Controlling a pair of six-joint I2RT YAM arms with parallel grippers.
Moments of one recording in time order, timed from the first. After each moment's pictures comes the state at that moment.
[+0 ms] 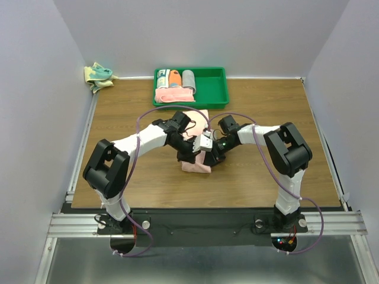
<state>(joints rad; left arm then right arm) -0.65 1.70 1.17 -0.67 0.67 0.86 0.49 1.98 1.13 -0.41 -0.95 0.11</state>
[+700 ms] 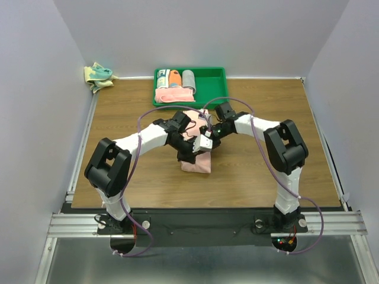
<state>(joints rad) -0.64 1.72 1.18 -0.68 0.68 0.89 0.48 1.99 1.36 -0.45 -0.85 0.10</state>
